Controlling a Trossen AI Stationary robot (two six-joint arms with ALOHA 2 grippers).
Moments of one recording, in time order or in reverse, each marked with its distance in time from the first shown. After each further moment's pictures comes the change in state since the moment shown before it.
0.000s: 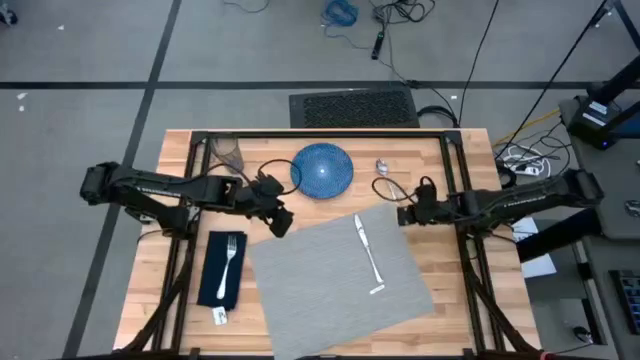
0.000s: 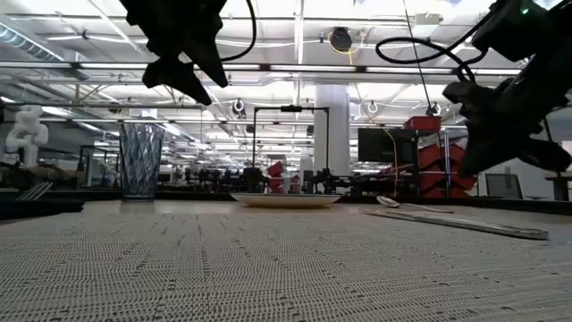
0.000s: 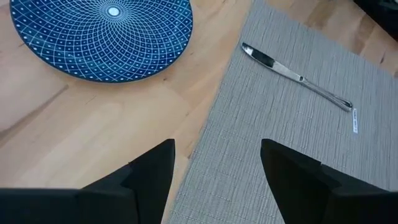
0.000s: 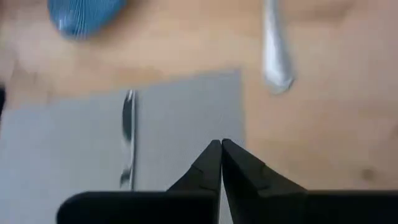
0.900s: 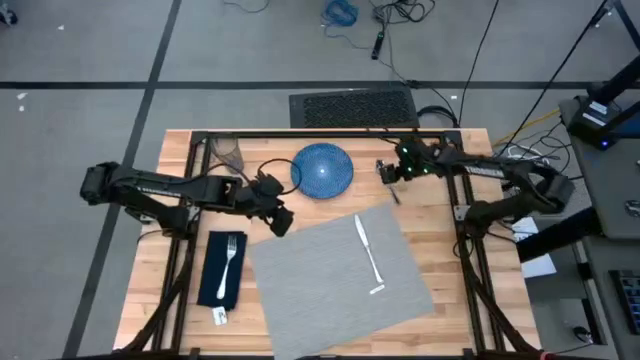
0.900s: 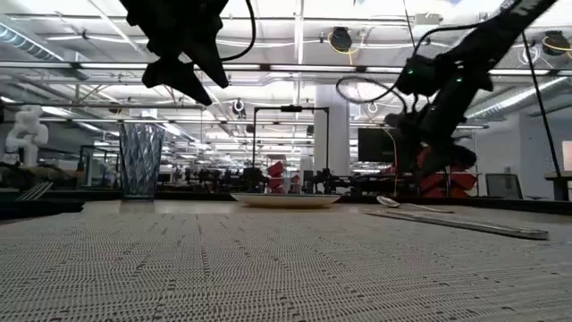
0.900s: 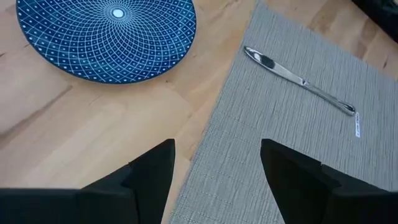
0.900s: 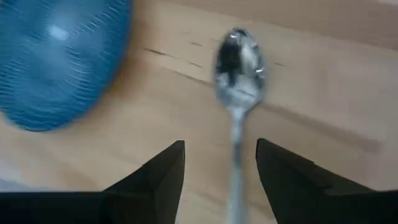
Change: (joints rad) left arm 0.000 0.000 0.000 0.000 -0.014 -0.019; right arm -0.687 0.542 0.348 0.044 -0.398 -0.782
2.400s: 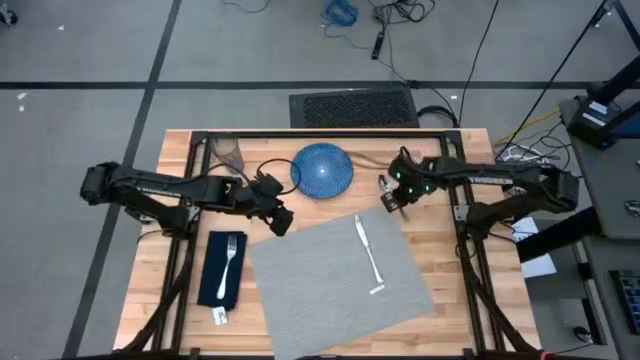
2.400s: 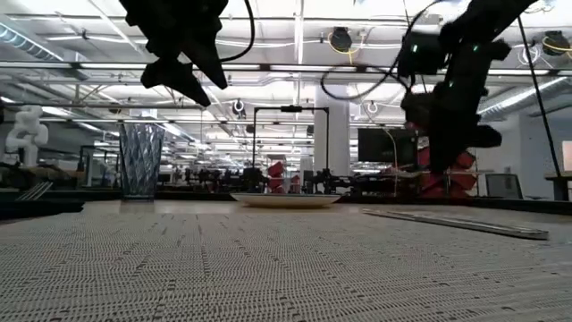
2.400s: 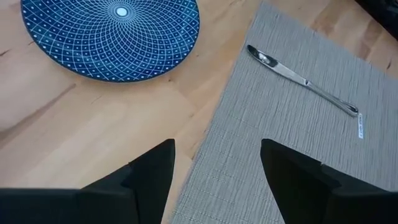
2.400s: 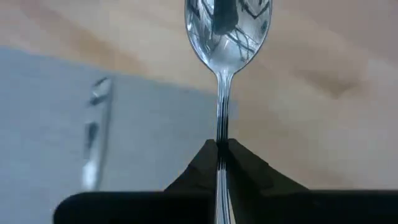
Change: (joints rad) left arm 0.000 0.000 0.000 -0.008 -0.013 0.001; right arm 0.407 -0.144 0.028 -0.292 0.040 0.286
